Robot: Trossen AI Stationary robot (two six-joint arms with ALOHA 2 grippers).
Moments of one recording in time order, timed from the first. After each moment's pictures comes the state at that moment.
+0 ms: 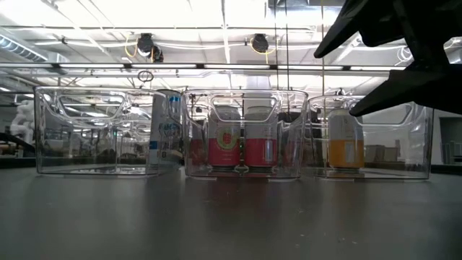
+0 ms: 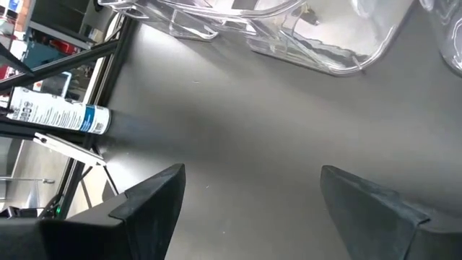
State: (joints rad) left arm -1.20 1.41 1.22 -1.14 0.02 -1.72; right arm 0.67 1.62 0.89 -0.13 0.63 1.69
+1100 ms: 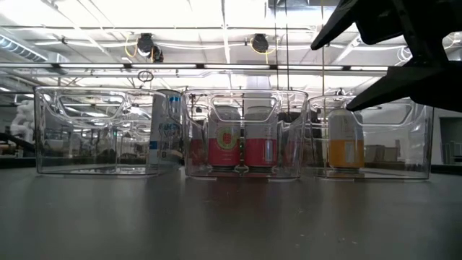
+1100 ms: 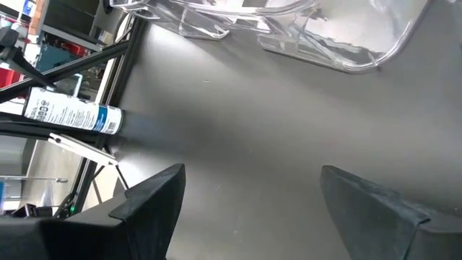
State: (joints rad) left arm -1.27 1.47 1.23 -1.09 0.03 -1.72; right arm 0.67 1.62 0.89 -0.09 0.63 1.69
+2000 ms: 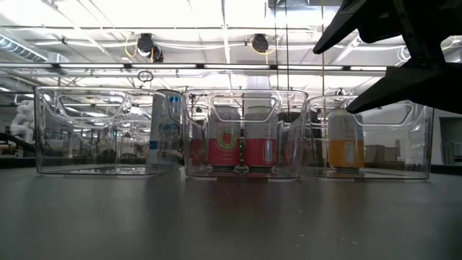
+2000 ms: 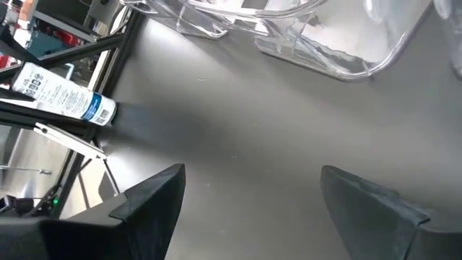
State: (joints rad) left arm -1.22 1.47 1.23 -1.15 -0.01 -1.74; right arm 0.67 1.62 0.89 -0.11 0.63 1.63
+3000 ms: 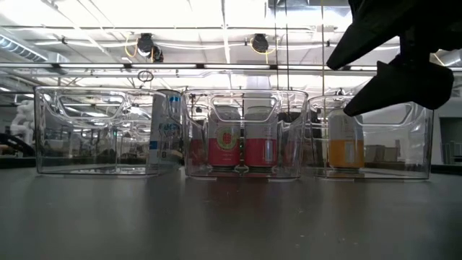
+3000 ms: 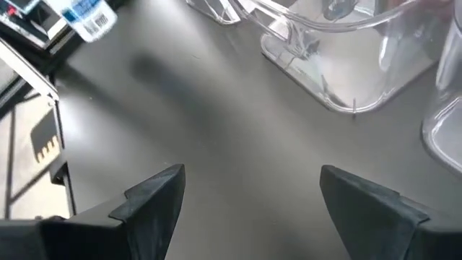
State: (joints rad) left arm -0.76 1.41 1.32 -1.29 0.01 -1.54; right arm 0.67 1.62 0.89 -0.16 0.62 1.28
